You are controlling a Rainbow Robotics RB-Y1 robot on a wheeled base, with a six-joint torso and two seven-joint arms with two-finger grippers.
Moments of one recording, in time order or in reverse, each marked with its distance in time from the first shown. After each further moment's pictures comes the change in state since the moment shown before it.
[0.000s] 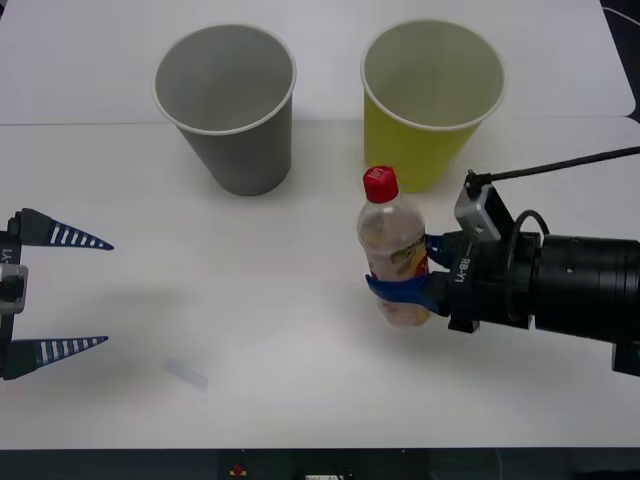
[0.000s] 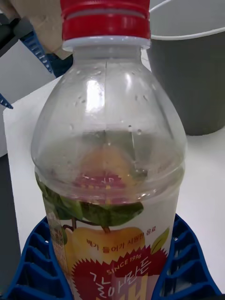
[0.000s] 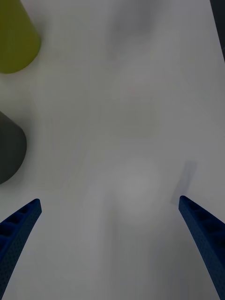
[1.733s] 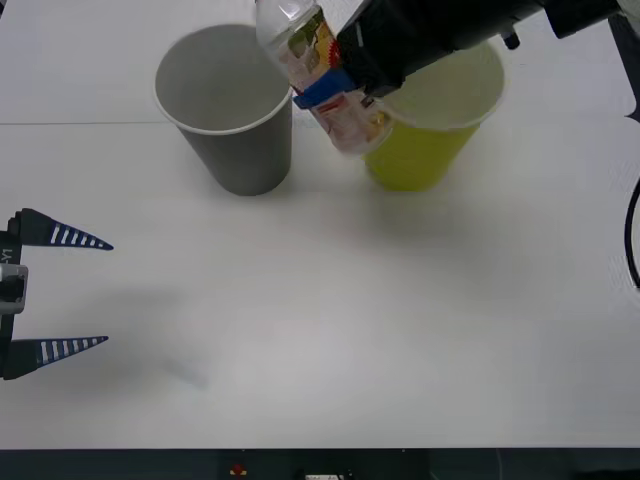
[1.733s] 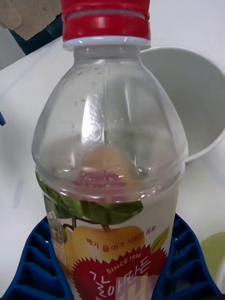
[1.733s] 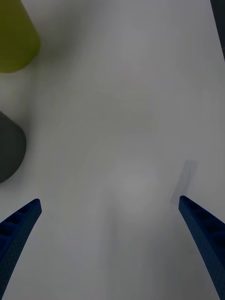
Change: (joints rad) right arm -1.159 0.054 0.284 0.617 0.081 -0.443 -0.424; left arm 0.000 0.000 0.000 0.000 0.000 0.000 0.000
